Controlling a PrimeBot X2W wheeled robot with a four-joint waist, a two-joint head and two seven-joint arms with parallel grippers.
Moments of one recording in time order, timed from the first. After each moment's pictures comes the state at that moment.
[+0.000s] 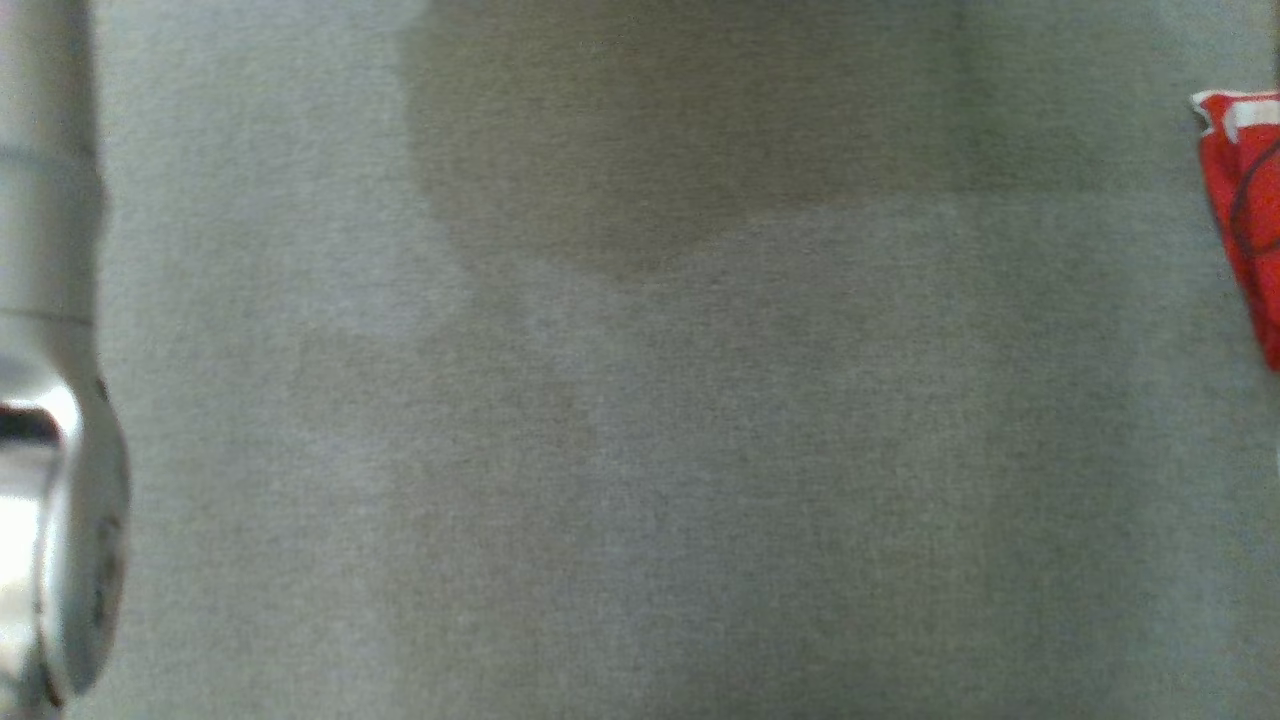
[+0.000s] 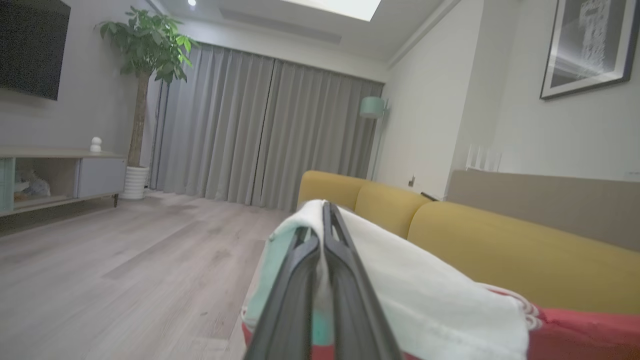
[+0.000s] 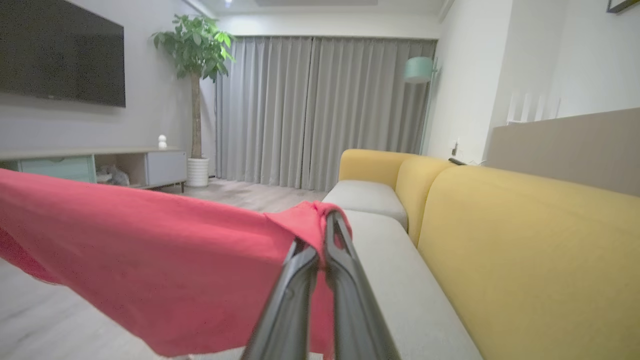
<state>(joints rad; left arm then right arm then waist) -1.40 0.21 -0.20 0.80 -0.55 -0.07 -0.15 -1.36 -0.22 0.18 0.84 0.16 0.13 -0.18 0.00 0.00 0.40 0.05</state>
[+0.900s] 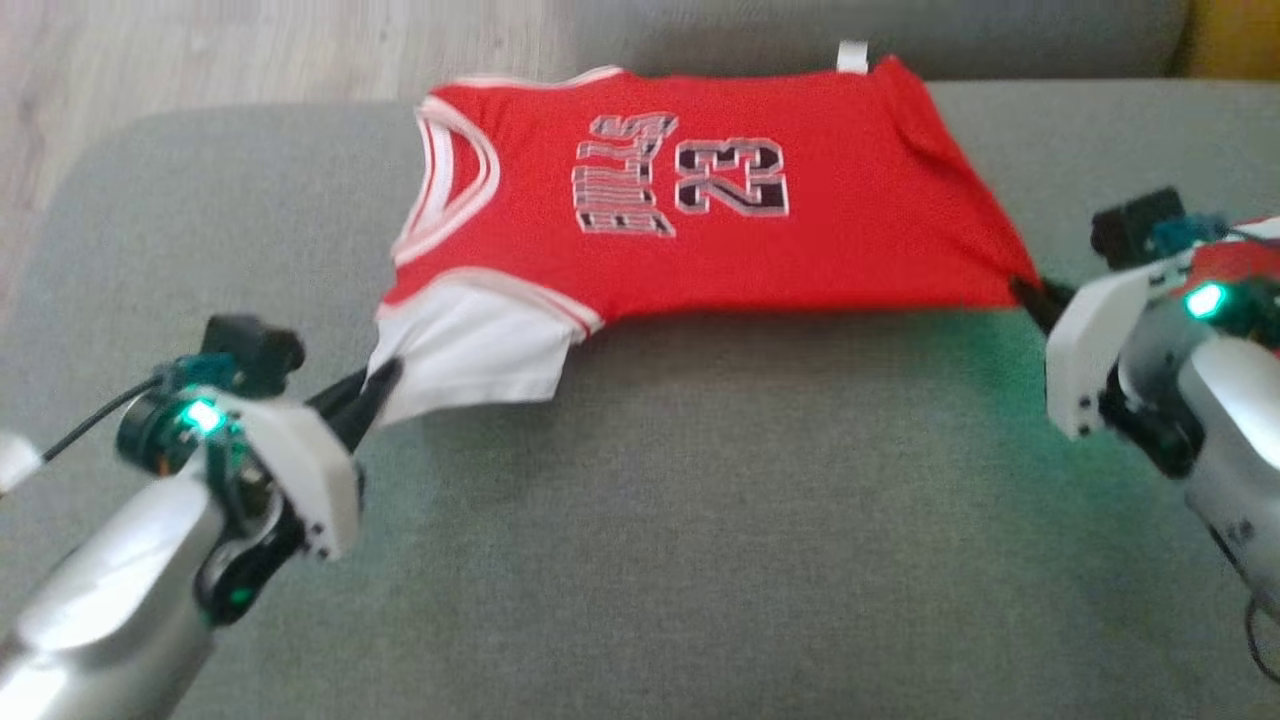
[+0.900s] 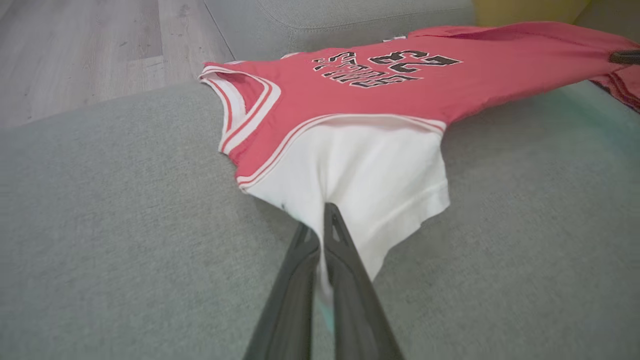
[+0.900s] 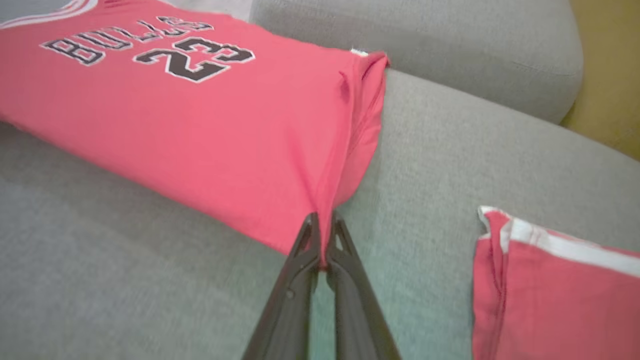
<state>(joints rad) -0.58 0.54 -0.79 0.41 -0.81 -0.13 0.23 -0.77 -0.48 0.78 0.83 0.66 0.13 0.20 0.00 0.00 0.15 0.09</state>
